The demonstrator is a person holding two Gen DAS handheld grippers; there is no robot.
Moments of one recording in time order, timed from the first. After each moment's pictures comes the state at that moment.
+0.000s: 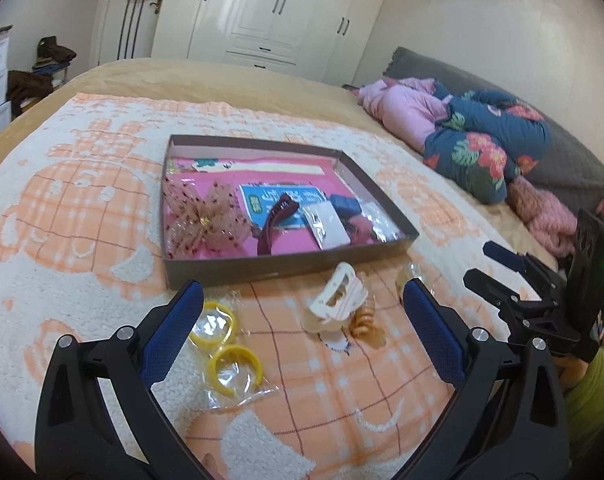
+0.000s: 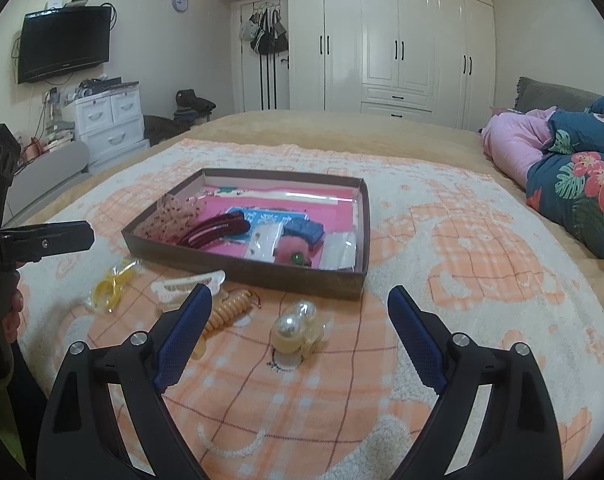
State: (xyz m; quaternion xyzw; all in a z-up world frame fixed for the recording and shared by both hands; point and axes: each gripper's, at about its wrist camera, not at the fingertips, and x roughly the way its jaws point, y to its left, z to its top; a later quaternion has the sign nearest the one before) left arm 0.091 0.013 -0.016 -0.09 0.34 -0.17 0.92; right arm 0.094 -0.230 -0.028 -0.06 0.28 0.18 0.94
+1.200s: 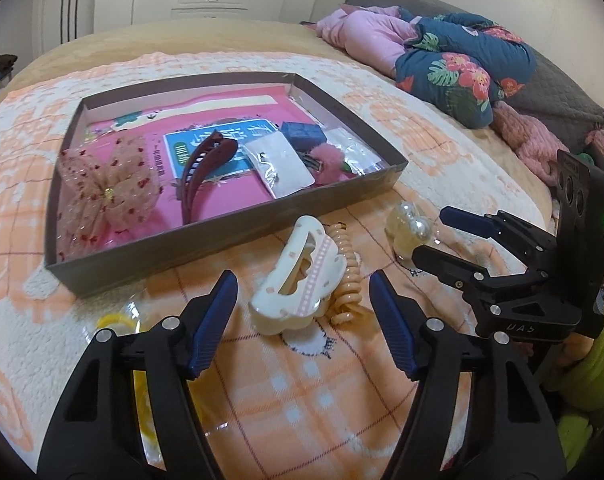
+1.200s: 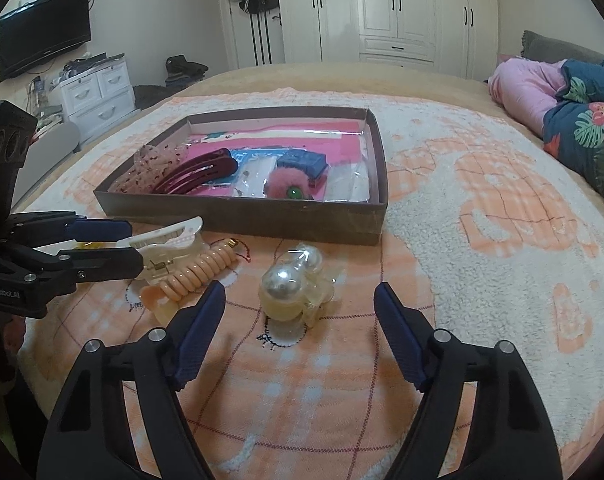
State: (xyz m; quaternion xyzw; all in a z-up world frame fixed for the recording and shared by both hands) left arm 0.140 -0.041 -0.060 -0.02 0.42 -0.24 0.87; right arm 0.132 -0.224 -0.079 -0.03 0.36 0.17 0.91
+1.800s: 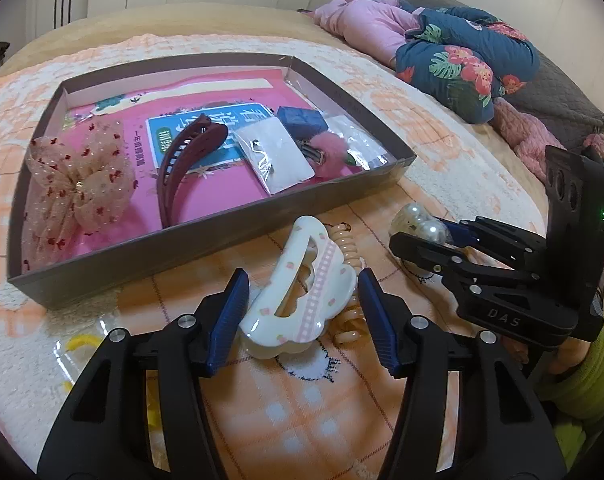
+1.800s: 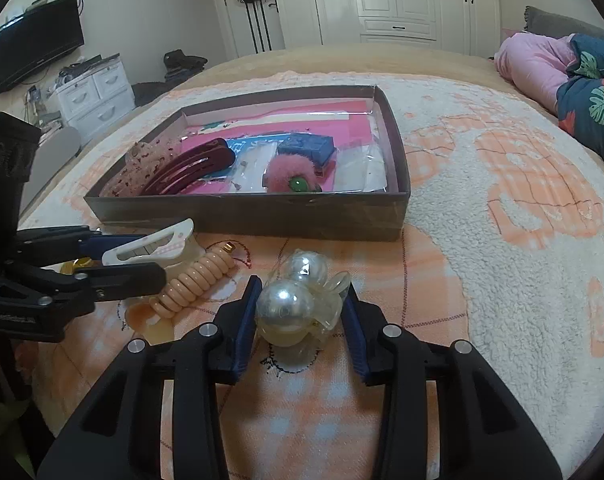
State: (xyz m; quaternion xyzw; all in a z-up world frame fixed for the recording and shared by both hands) left arm 0.156 -0.048 -0.074 -0.03 0.44 -0.25 0.86; right arm 0.151 -0.219 -0.090 -0.01 0.39 0.19 0.90
